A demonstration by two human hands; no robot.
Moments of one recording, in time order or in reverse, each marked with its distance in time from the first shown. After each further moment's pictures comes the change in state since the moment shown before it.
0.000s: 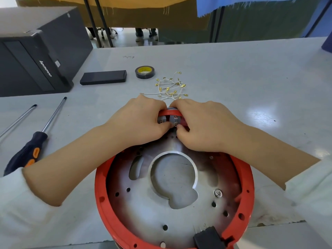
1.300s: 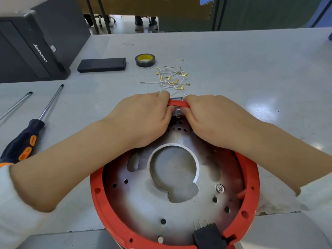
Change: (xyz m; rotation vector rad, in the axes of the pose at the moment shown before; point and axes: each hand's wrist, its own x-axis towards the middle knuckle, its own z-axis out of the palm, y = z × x) left_hand -0.017 0.011 0.003 0.178 -0.044 -0.006; right_hand -0.008 -0.002 0.000 -0.036 -0.095 0.064
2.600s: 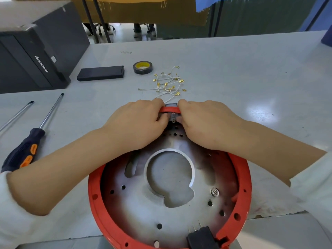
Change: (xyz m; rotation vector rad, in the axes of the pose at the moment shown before) left_hand 0.003 0.002 -0.006 -0.134 -0.029 -0.116; right_hand 0.005 0.000 -0.002 -0.047 -0.015 -0.034
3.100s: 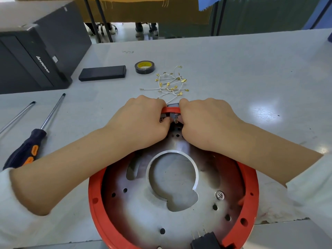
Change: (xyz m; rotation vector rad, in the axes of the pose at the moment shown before) left_hand 0.006 -0.003 0.004 -0.011 0.050 0.034; right_hand 0.003 -0.012 -0.006 -0.018 0.004 0.112
